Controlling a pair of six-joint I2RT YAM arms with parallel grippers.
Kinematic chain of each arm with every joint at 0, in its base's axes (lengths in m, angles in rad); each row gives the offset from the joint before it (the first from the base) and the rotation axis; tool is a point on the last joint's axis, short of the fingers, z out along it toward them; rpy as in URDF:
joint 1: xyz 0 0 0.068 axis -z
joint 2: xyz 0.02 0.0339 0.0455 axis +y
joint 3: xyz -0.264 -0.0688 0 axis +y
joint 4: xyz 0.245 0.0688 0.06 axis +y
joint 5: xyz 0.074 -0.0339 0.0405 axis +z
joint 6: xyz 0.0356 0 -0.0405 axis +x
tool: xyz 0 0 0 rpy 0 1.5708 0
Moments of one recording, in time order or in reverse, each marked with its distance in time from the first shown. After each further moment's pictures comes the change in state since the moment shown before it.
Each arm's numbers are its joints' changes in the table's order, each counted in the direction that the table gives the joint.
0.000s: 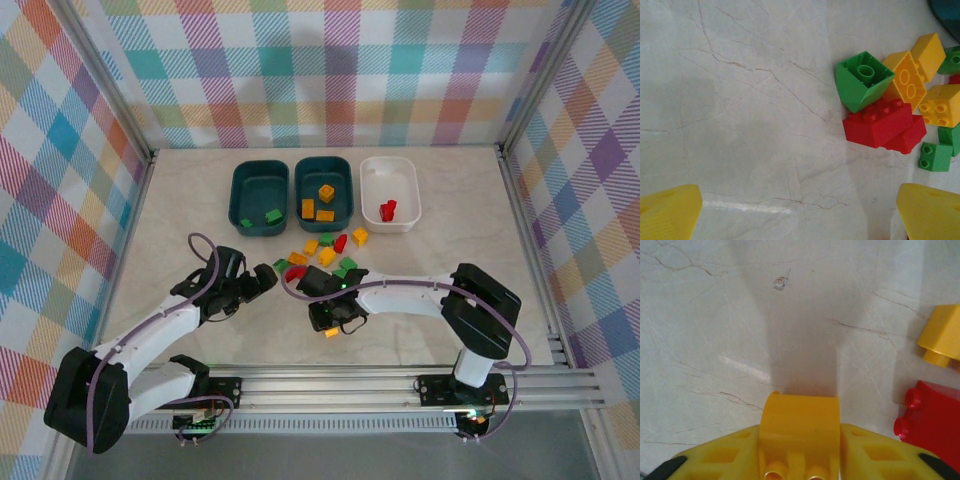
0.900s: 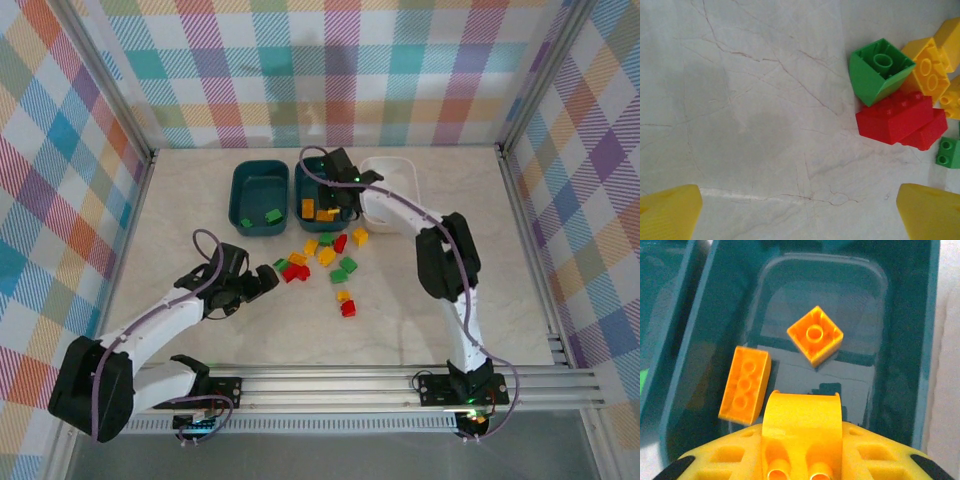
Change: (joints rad) left arm 0.000 0.069 -0.045 0.053 -0.011 0.023; right arm 0.512 0.473 -0.818 -0.026 -0.079 -0.364
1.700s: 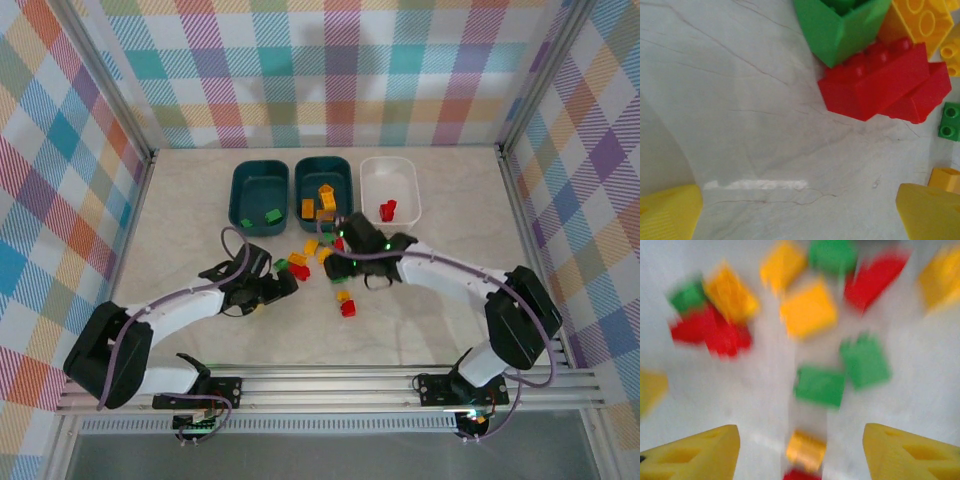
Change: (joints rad) left arm 0.150 0.186 -0.045 -0.114 -0.021 -0.022; right arm -0.218 -0.651 0.858 -0.063 0.101 0.080
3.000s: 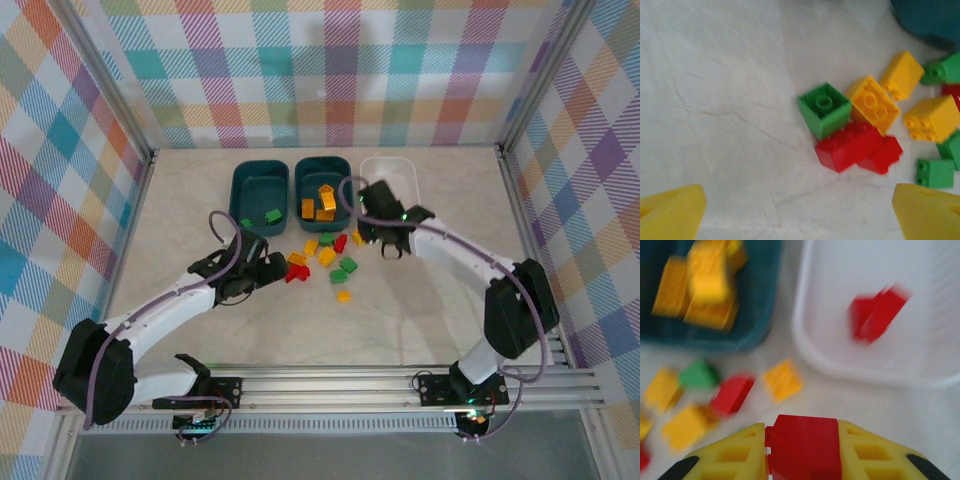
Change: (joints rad) left arm -0.043 -0.087 -0.147 0.179 0.233 0.054; right arm 0.264 0.089 -0.246 0.033 -0.246 -0.068
